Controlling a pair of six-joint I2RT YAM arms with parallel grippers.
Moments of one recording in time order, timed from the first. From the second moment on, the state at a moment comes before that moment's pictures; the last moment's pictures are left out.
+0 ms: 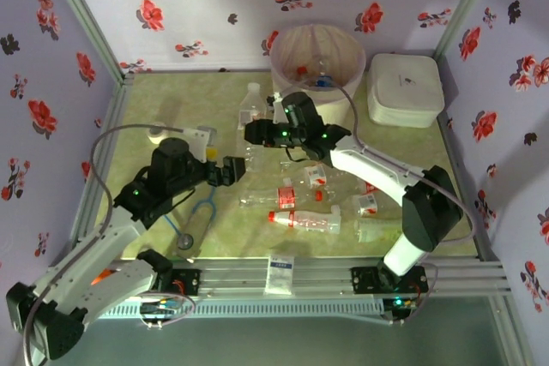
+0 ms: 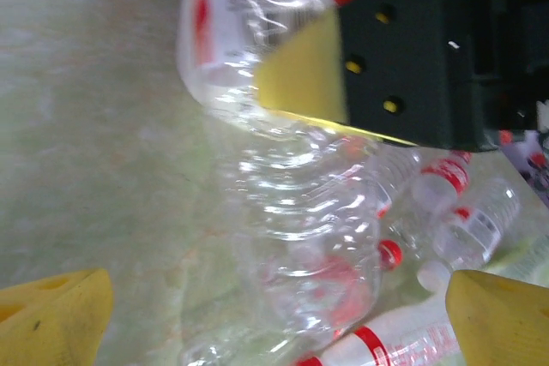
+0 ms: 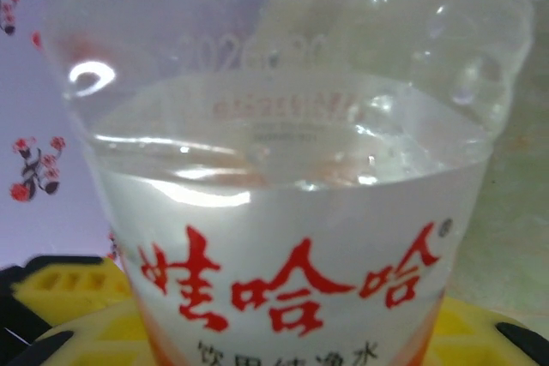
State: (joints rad) left arm -0.59 0.84 0.78 -0.38 0.11 -0.40; right arm 0.74 1.63 1.30 -0.18 -0.39 0.69
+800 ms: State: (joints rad) left arm -0.44 0.89 0.60 -0.39 -0.04 -0.67; right arm 0.56 1.67 2.06 -0.63 -0.06 0.19
